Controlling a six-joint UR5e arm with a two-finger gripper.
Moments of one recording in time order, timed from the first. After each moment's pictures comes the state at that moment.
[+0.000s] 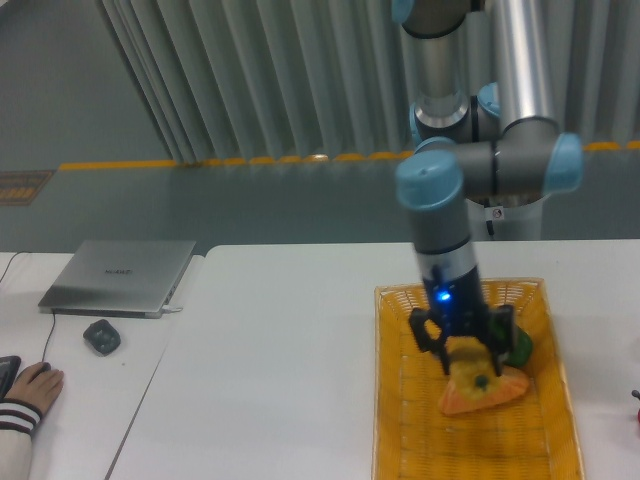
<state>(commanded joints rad) 2.09 -2.04 -1.43 -0.92 1.76 0.19</state>
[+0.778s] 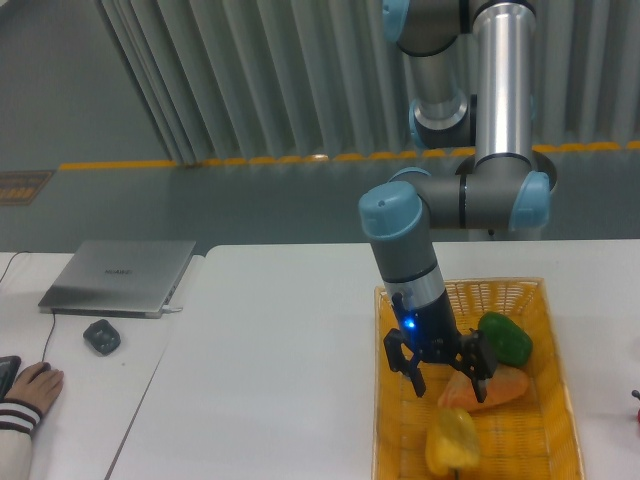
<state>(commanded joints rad) 2.06 -2.03 -1.40 -0.91 1.90 0.38</state>
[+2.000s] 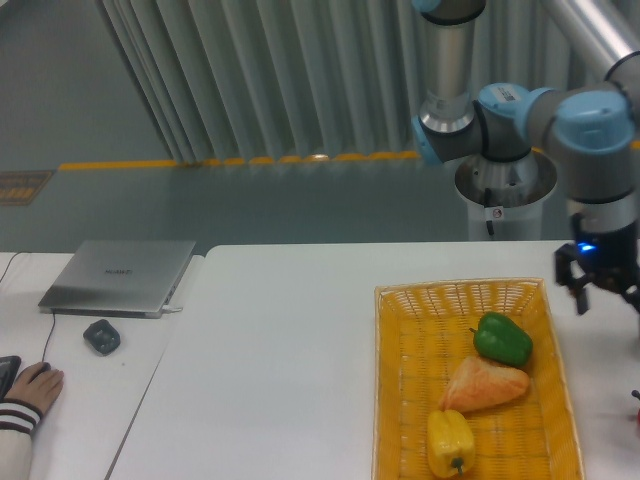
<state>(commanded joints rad) 2.61 -1.82 -1.52 -1.23 1.62 1.44</state>
